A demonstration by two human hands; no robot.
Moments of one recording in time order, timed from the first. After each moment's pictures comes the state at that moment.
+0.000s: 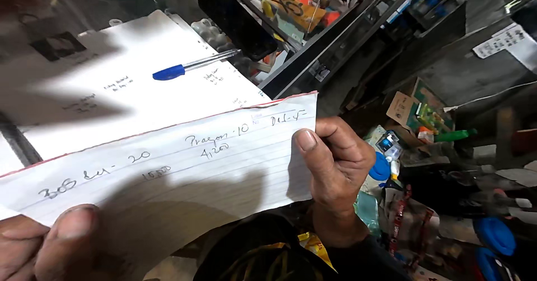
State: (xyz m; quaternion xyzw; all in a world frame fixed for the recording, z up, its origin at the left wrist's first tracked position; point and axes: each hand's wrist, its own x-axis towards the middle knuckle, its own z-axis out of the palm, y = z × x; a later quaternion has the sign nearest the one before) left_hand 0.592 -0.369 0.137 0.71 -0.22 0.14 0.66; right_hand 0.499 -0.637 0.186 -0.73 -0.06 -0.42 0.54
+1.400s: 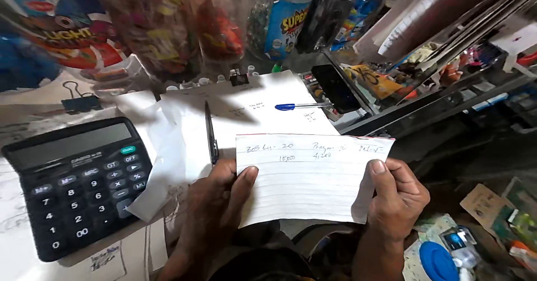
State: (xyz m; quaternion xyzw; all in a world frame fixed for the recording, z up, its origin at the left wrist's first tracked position) left_hand 0.590 -0.378 0.146 0.71 -0.28 0.16 0.62; right_hand 0.521 -0.644 0.173 -0.74 -0.03 -0.42 0.52
